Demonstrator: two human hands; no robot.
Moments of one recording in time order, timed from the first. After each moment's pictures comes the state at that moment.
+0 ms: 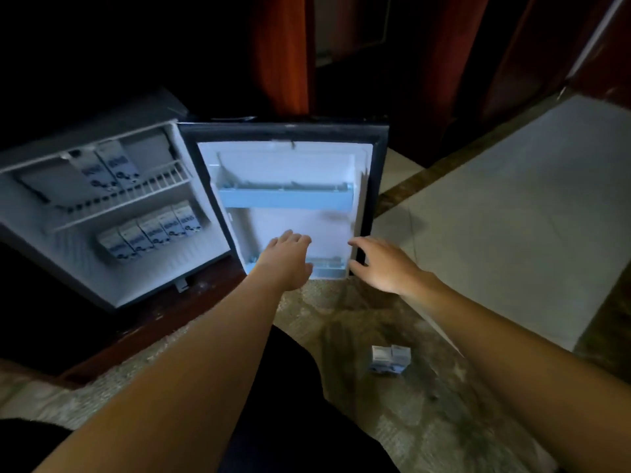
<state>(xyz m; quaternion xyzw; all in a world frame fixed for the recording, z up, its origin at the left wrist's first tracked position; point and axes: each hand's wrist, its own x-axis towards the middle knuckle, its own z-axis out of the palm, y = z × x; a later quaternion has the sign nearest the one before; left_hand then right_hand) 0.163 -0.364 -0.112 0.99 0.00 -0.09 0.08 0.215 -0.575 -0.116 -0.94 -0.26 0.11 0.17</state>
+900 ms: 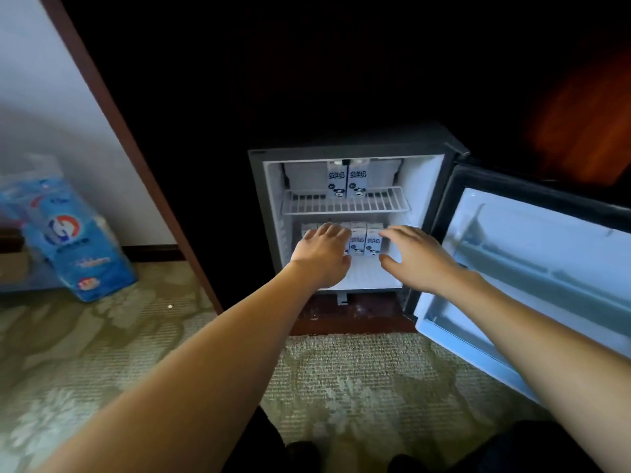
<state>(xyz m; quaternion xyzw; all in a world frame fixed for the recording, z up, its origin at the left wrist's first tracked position) 0.061 -0.085 -0.078 0.97 0.23 0.03 0.07 0.212 -0.225 -0.079 -0.83 -0.54 0.05 0.11</state>
